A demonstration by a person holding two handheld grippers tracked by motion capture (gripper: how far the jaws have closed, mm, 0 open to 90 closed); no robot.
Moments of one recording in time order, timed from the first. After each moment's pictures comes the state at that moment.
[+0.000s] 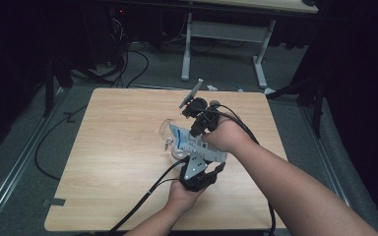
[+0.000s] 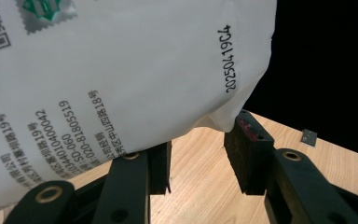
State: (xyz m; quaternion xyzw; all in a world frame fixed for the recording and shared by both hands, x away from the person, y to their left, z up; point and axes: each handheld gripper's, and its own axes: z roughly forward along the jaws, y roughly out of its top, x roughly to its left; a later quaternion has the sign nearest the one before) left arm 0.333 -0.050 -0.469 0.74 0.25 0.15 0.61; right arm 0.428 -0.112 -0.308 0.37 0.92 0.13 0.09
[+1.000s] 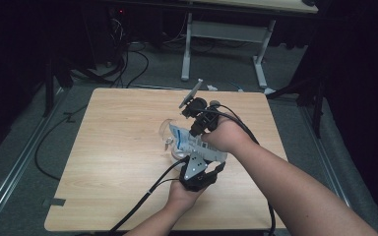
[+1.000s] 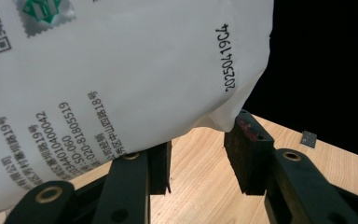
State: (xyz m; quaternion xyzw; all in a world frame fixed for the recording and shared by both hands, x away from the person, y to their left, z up) left arm 0.332 -0.050 -0.467 0.74 0.25 0.15 0.61; right arm 0.427 -0.112 -0.308 0.36 0.92 0.13 0.09
